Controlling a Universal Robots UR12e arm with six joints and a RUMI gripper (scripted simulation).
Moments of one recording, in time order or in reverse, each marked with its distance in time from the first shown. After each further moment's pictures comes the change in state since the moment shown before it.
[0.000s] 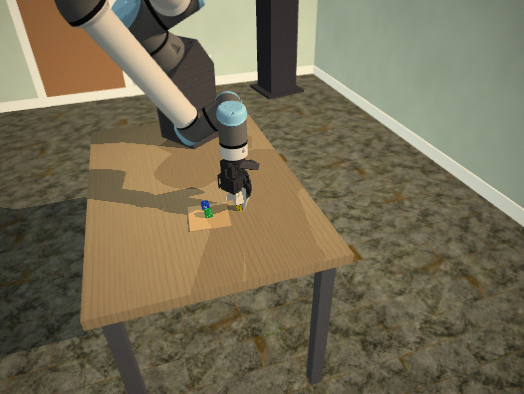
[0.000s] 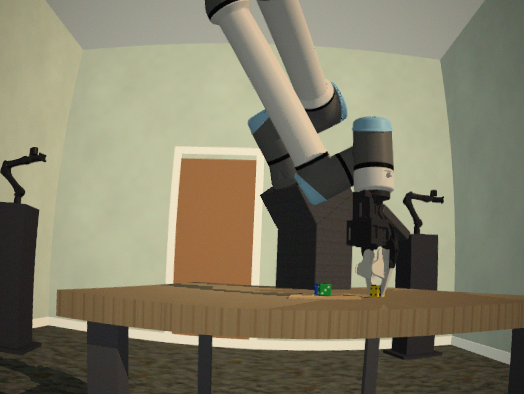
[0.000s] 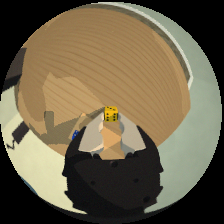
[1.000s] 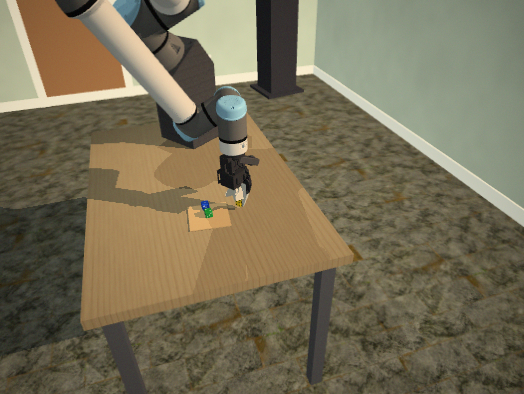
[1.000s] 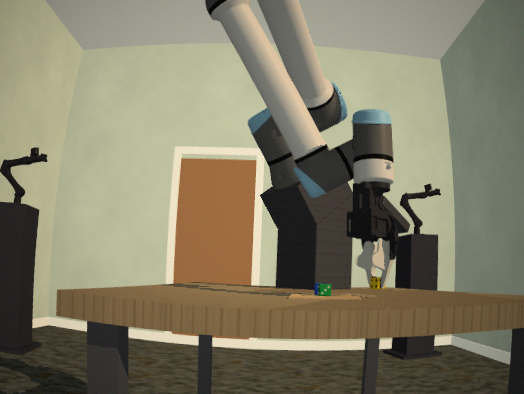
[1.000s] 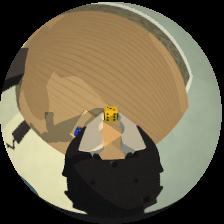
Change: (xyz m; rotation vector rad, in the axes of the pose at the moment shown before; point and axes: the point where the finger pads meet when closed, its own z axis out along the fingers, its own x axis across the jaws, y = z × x) arm 0.000 0.000 -0.018 0.000 0.000 0.000
